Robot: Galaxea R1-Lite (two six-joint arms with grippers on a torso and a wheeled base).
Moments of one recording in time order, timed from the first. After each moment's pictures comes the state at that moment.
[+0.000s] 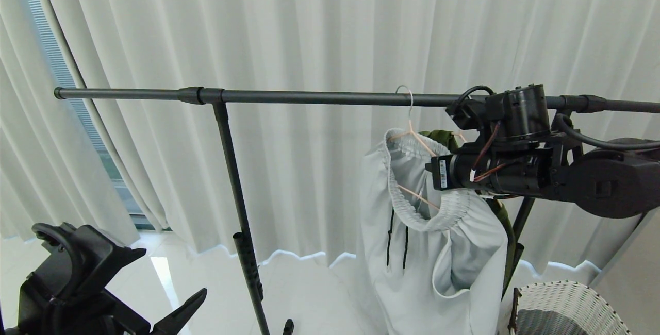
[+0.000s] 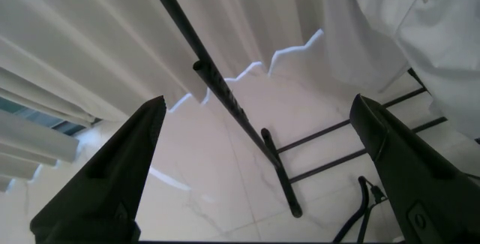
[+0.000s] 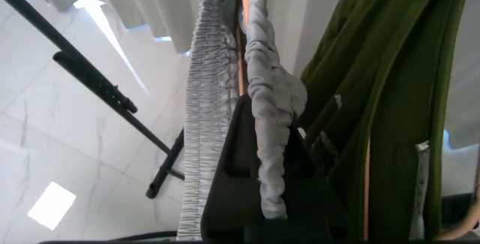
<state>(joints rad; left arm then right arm) -0.38 1.04 -0.26 -0.34 0.08 0.31 0.60 1.79 -1.18 -0.15 -0.08 0.20</state>
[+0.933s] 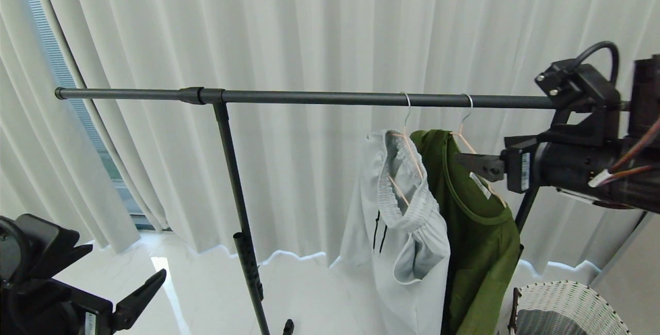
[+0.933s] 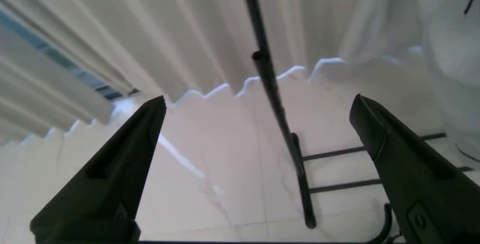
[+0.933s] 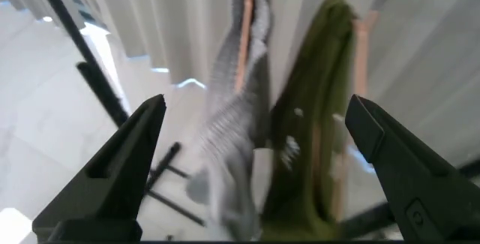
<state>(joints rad) -0.15 0.97 -0.25 -0.34 0.09 0.30 0.60 1.41 -0.96 -0.17 -0.10 0.03</state>
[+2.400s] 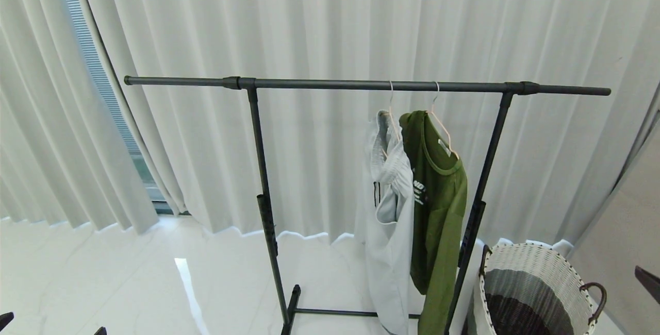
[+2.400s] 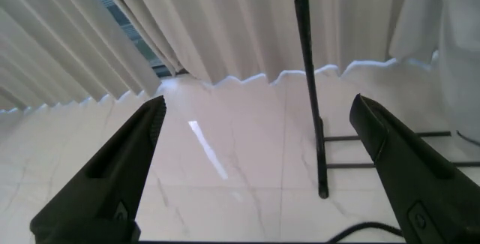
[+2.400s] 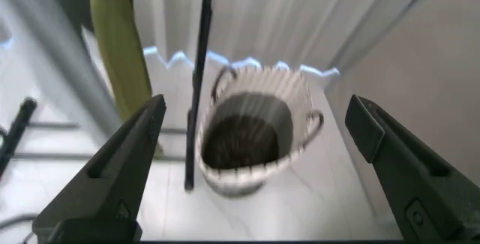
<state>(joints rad) -0.03 0.52 -0.01 -0.27 0.12 0.31 0.01 0.78 -0.30 -0.17 -0.10 -0.13</state>
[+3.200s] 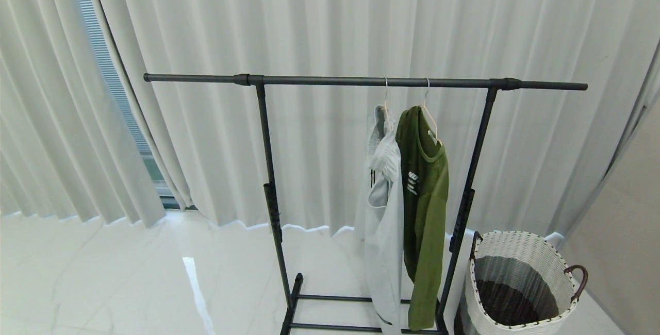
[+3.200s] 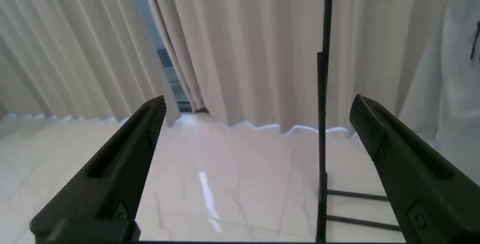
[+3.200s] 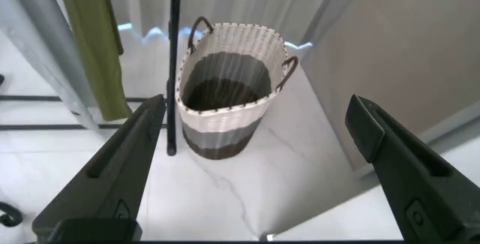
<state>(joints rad) -0.01 0.02 -0.01 -0.04 0.17 0.26 -0.08 0.31 -0.03 -0.01 -0.12 -0.16</state>
